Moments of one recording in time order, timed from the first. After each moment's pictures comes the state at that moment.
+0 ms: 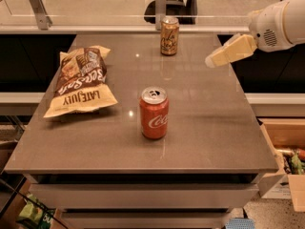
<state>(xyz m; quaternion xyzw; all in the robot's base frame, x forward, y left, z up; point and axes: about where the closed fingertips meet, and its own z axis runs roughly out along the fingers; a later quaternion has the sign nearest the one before) 0.606 -0.199 0.973 -0.39 0.79 0.08 0.46</state>
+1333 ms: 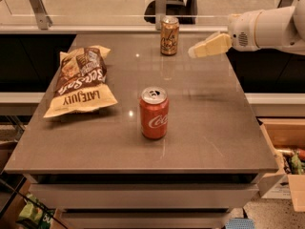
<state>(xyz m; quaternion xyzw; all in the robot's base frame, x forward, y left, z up) 0.681 -0.171 0.947 -0.36 0.76 0.15 0.52</state>
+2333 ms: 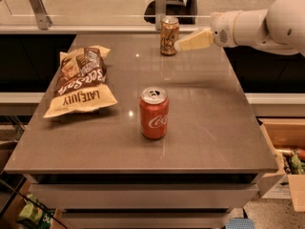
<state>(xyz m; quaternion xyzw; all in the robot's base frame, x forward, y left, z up) 0.734 -0.138 0.935 -0.36 0.73 0.18 0.55</state>
